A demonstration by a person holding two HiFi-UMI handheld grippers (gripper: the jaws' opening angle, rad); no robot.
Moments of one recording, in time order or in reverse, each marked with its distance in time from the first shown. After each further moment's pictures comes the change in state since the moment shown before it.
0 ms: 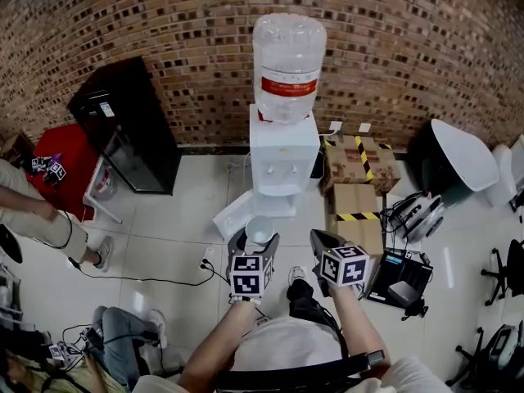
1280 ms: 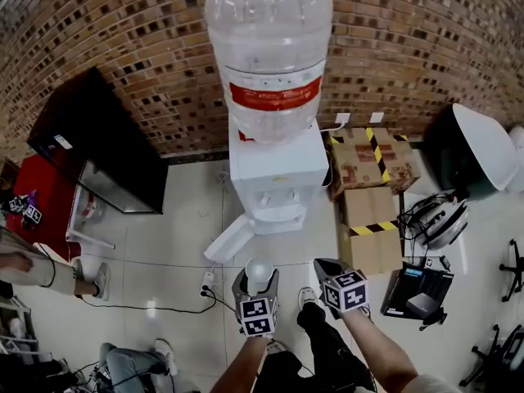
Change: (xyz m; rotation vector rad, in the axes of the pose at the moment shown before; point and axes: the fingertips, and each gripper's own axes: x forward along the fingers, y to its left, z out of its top) left arm 0.184 0.060 -0.106 -0.033 0.110 0.127; right arm 0.181 -0.129 -0.072 -0.023 0.198 0.030
